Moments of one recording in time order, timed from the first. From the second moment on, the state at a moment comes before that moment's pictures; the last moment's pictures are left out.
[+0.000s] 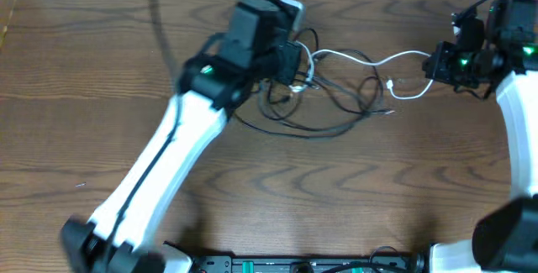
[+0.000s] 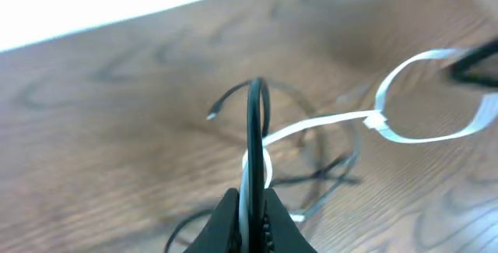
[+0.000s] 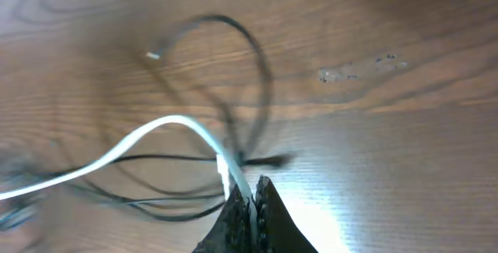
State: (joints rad) left arm -0.48 1.55 1.54 -0.67 0.17 -0.12; right arm -0.16 1.66 1.47 -0.93 -0.37 0.14
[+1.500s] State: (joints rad) left arm -0.47 1.41 1.54 -0.47 0.41 -0.35; right arm 0.09 1.76 1.67 -0.89 -0.82 -0.19
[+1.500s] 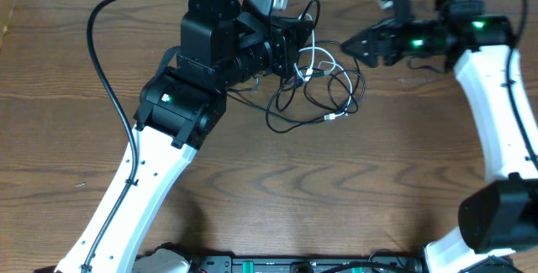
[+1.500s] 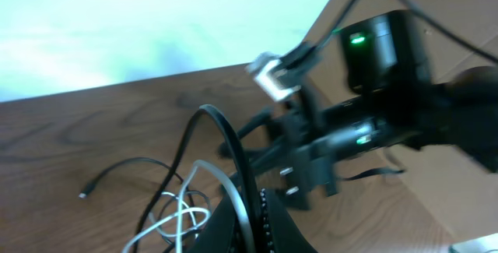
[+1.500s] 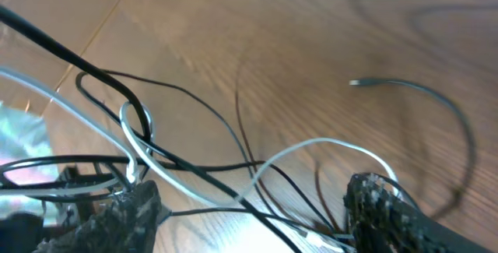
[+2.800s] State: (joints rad) left arm -0.47 1.42 1.54 -0.53 0.36 -0.41; right arm 0.19 1.78 1.69 -0.78 -0.86 -0.21
